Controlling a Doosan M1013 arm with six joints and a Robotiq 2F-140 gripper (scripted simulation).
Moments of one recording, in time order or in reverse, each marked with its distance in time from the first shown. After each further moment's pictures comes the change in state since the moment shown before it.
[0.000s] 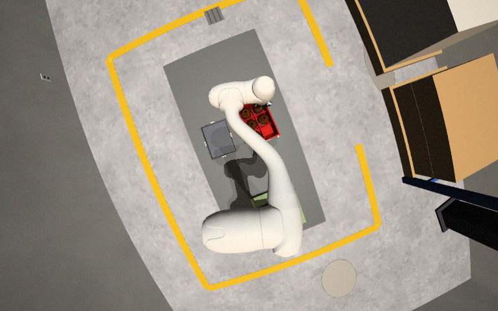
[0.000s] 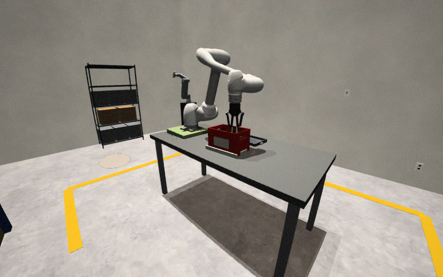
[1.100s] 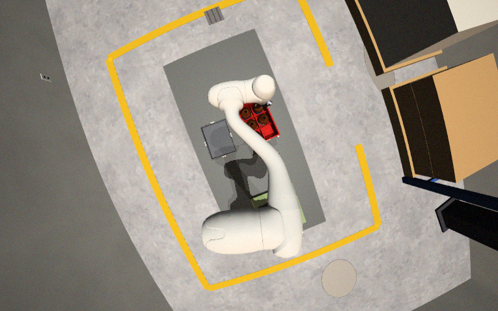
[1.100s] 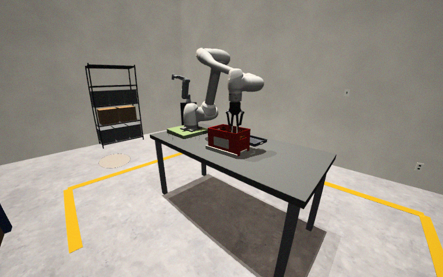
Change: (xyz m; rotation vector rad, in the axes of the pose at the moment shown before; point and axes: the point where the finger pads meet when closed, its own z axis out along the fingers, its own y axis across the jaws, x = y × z) arm -0.001 0.001 -0.008 0.001 0.001 0.000
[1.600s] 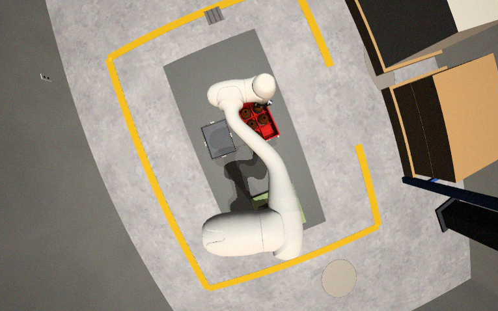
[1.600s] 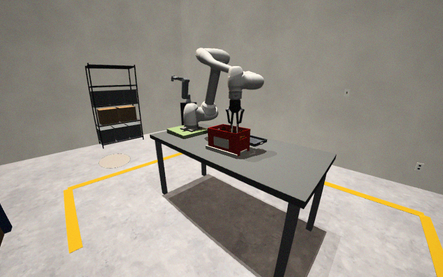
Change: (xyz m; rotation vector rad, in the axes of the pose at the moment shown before) arm 0.000 0.000 -0.015 0.000 0.000 0.000
